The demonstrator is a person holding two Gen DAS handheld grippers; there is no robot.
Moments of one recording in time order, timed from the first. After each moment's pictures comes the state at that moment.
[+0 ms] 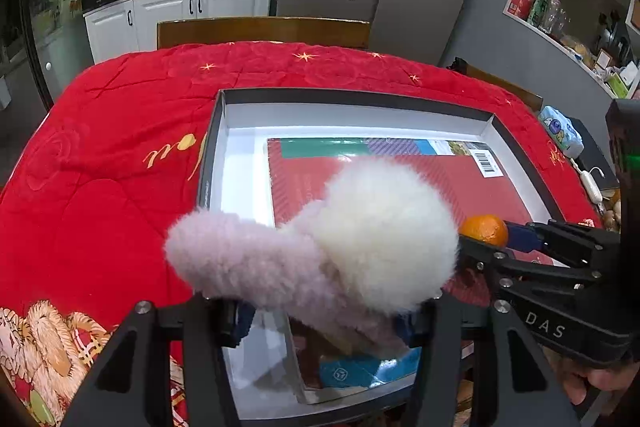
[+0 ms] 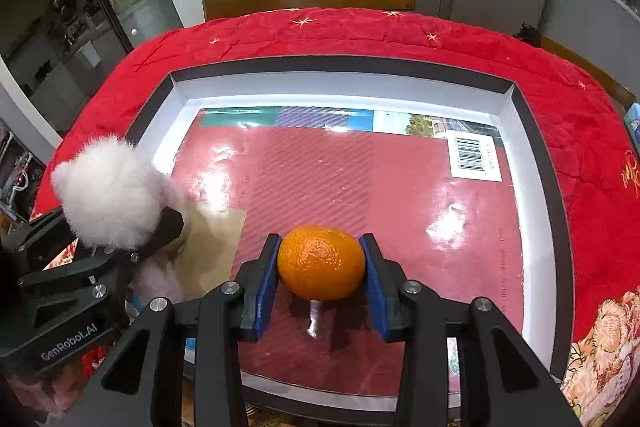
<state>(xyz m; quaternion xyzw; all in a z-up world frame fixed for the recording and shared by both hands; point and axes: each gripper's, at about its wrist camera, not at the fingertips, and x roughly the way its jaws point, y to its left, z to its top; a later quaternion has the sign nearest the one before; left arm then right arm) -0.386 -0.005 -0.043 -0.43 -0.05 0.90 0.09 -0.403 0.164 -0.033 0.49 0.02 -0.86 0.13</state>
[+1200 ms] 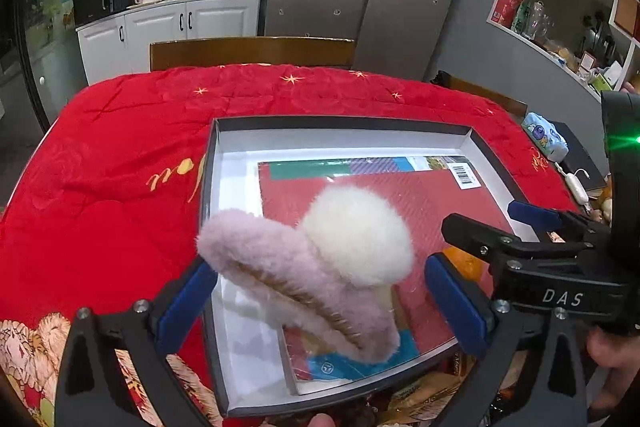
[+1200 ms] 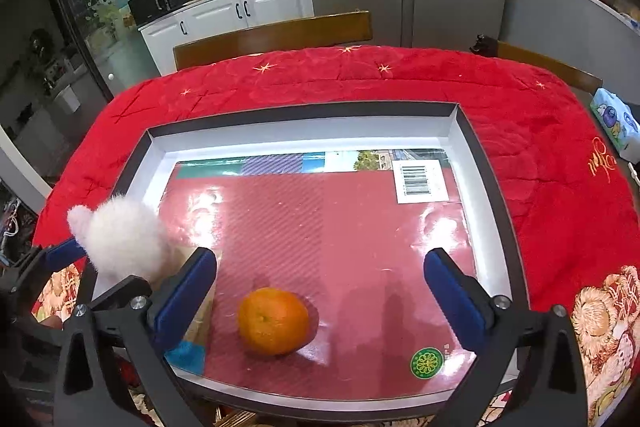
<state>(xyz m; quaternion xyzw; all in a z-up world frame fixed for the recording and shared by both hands) -0.373 -0.008 -0.023 -0.41 -0.05 0.91 0.11 -0.400 0.183 -0.010 0.44 -0.03 -0.89 0.07</state>
